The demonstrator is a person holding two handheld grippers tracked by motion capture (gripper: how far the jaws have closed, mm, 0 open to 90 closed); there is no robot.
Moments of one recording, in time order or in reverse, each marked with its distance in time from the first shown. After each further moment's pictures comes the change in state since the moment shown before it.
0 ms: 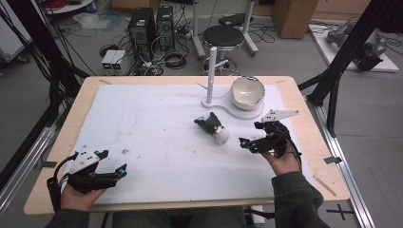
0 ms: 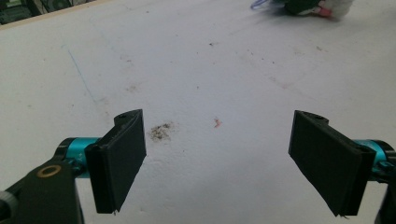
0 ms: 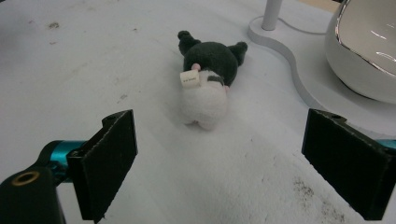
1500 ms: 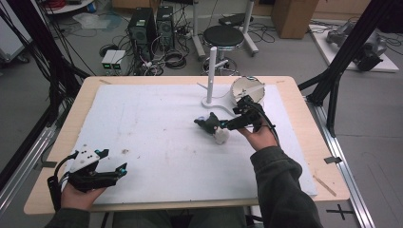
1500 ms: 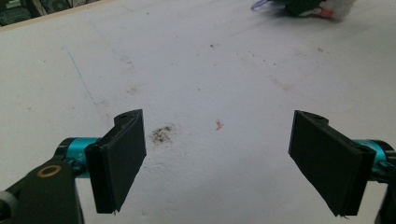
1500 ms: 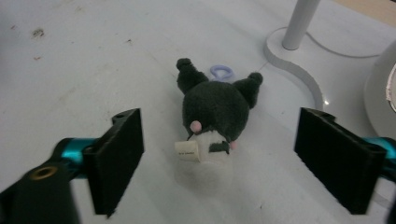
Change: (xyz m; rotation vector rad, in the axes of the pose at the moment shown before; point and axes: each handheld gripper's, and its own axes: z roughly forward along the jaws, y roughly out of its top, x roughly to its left) left arm 0.002 0.001 0.002 0.000 -0.002 0.004; right arm -0.008 0.066 0.065 0.146 0.046 0.001
